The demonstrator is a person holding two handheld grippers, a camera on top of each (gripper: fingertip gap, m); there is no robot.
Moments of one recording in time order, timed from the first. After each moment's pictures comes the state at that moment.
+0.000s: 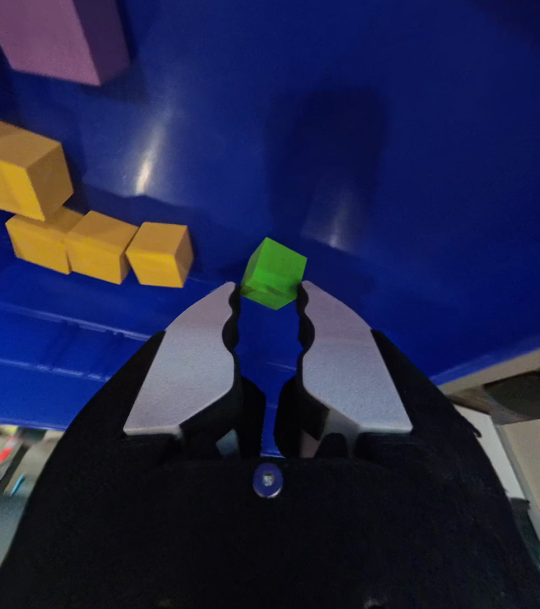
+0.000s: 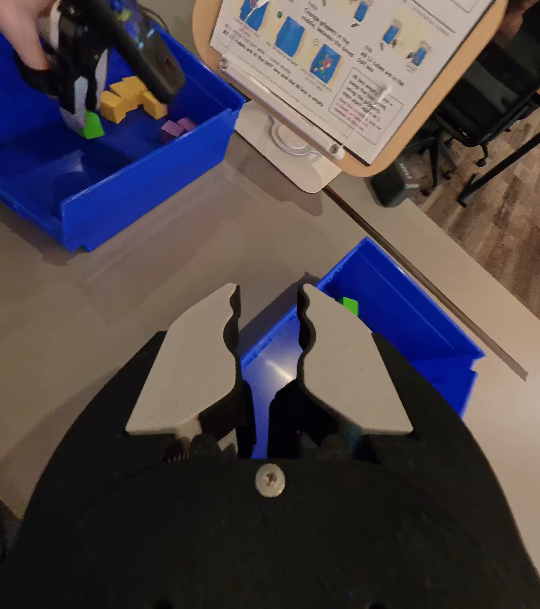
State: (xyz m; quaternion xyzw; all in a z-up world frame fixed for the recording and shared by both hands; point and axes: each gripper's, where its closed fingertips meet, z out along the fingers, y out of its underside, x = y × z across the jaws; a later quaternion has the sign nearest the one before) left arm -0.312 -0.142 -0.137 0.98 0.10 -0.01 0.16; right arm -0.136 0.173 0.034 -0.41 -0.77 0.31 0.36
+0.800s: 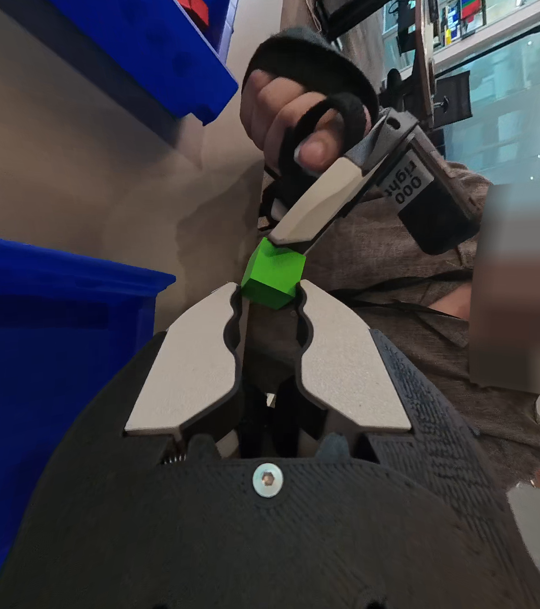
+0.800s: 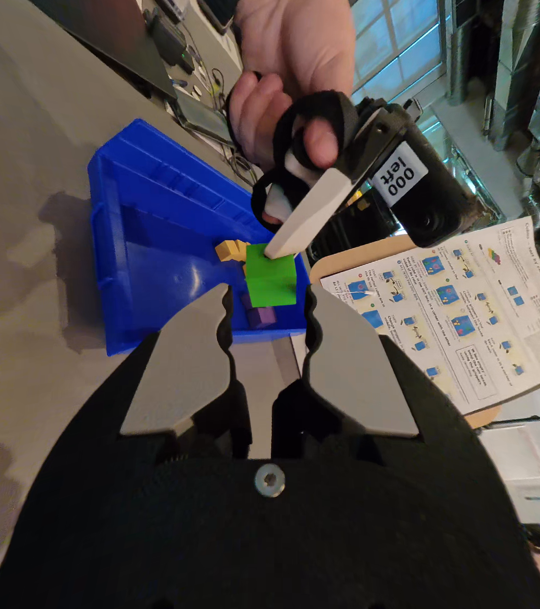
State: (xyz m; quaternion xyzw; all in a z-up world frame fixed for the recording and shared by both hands) left arm -0.152 -0.024 0.020 0.86 0.08 0.44 -0.25; right arm -0.166 -0.018 0.020 0.01 -0.78 0.38 0.50
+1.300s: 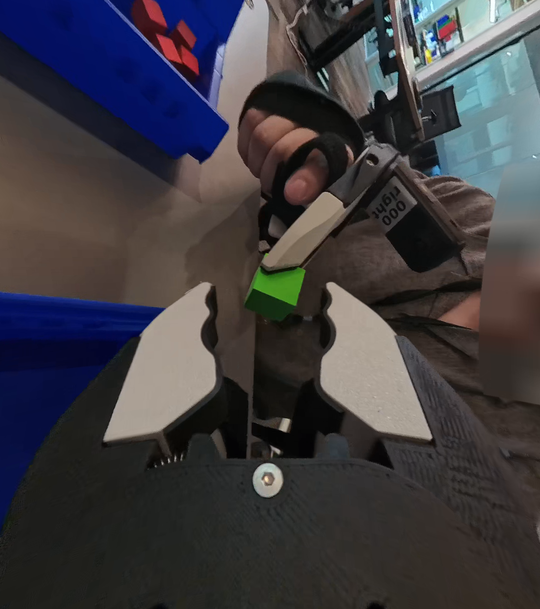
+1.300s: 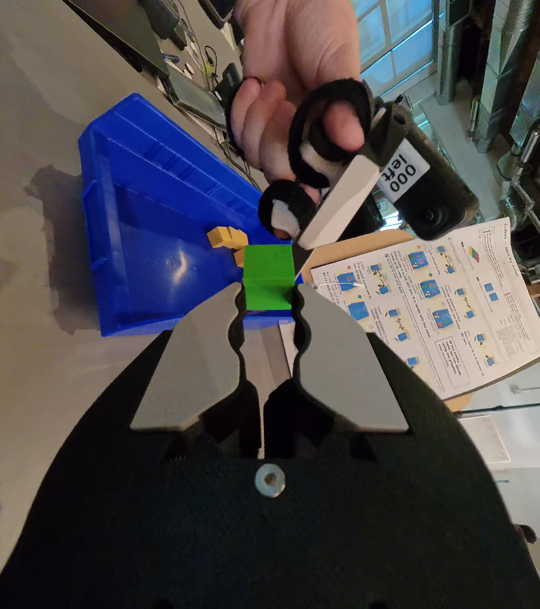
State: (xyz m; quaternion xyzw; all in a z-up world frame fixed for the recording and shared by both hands) left arm -0.152 -0.006 0.024 0.85 0.06 0.43 -0.30; right arm -0.160 -0.008 0.018 0.01 -0.78 0.35 0.52
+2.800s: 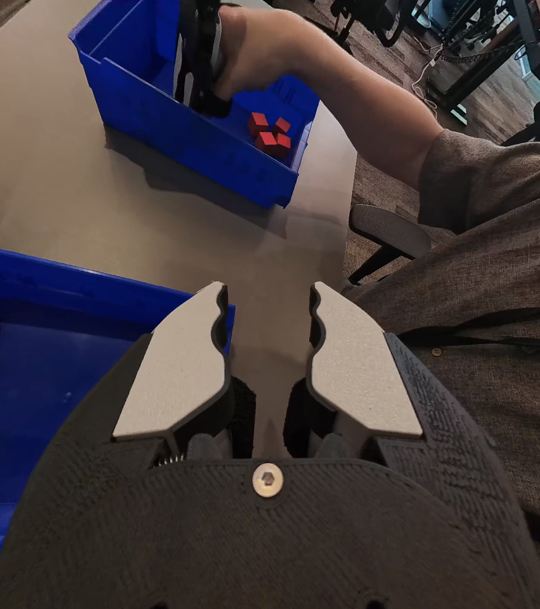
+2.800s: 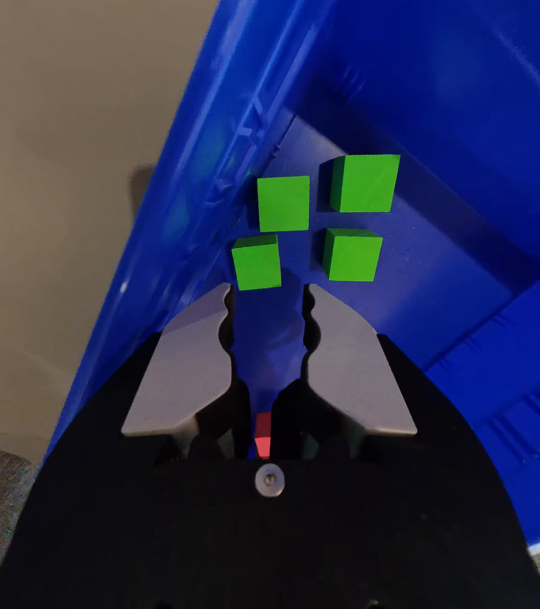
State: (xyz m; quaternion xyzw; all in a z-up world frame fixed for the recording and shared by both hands) left arm -0.170 -0.029 0.055 0.89 0.06 0.19 -0.40; right arm -0.214 0.276 -0.140 -0.62 -0.78 0.05 0.02
